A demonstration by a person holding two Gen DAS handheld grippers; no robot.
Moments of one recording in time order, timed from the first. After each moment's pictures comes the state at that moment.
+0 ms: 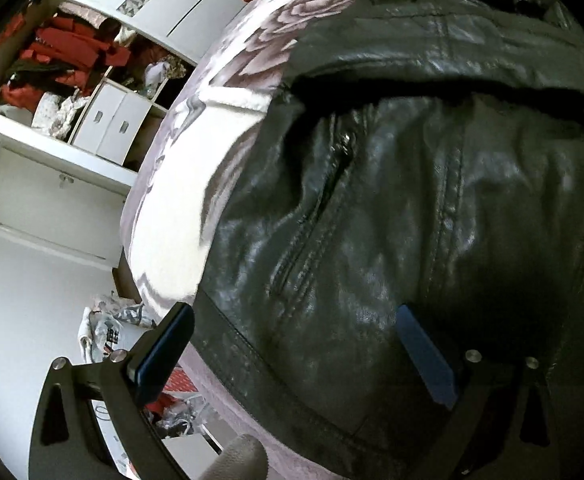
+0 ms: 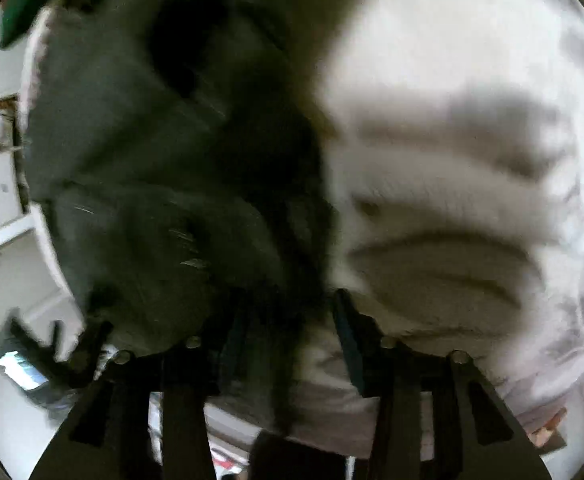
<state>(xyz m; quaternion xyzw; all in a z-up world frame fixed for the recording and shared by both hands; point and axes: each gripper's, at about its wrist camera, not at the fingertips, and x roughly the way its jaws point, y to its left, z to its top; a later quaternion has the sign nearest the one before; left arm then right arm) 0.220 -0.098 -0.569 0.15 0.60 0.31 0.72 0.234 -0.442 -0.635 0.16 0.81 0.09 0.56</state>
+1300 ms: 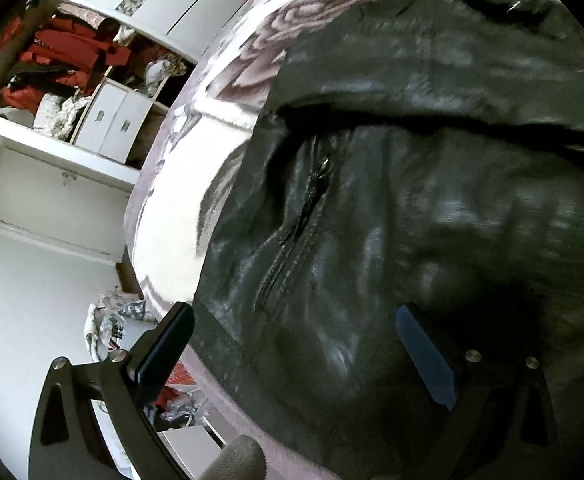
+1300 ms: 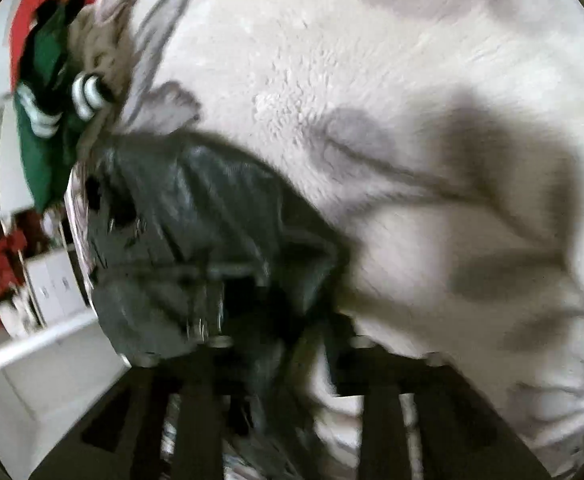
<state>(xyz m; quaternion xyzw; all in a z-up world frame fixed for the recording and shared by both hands) 0.243 -0.129 -0.546 0.14 0.61 0.32 0.72 0.376 -0.502 -0.602 0.31 0.71 0.09 0.62</state>
